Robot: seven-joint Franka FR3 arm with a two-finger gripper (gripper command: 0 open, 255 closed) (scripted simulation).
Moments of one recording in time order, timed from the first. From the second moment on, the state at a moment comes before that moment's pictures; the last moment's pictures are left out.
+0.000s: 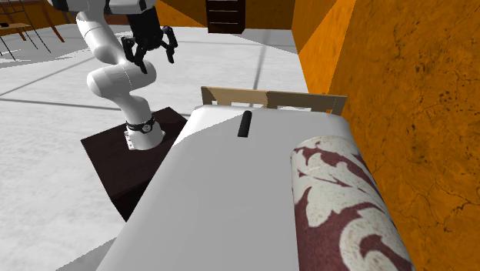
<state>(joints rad) 0.01 -0.83 0.03 -2.37 0.12 1.44 0.00</state>
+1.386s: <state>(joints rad) -0.06 -0.53 0.52 -2.50 0.48 1.94 0.77</state>
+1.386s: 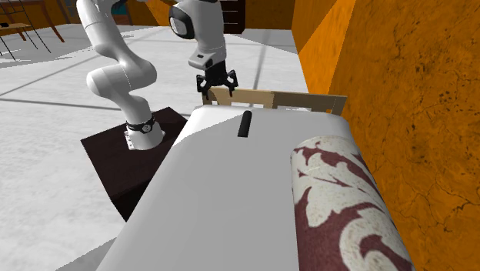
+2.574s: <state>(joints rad) -0.16 0.02 0.79 -2.39 0.32 2.41 1.31</state>
